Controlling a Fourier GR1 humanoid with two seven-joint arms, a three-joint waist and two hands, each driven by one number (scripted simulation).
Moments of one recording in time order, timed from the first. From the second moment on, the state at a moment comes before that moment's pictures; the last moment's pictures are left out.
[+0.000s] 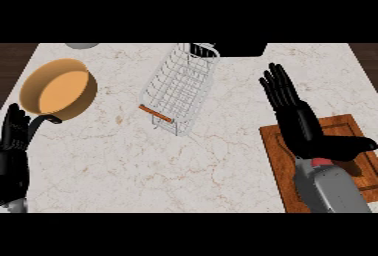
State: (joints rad) left arm 0.07 0.38 0.03 -1.60 0.05 0.37 -0.14; right arm -0.28 -0.23 0.21 -1.54 -0.33 -0.07 -0.16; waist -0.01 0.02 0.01
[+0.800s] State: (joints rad) left arm 0.14 0.42 -0.02 -1.43 0.18 0.13 0.06; right arm -0.06 -0.70 0.01 -1.29 -0.22 0.37 -0.46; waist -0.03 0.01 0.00
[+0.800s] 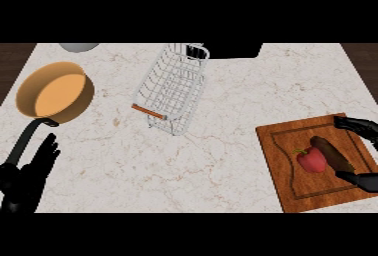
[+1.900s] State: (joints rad) left arm 0.08 0.43 0.03 -1.39 0.19 0.02 0.13; right arm -0.18 -0.90 0.20 -1.39 0.34 0.51 -0.12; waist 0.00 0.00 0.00
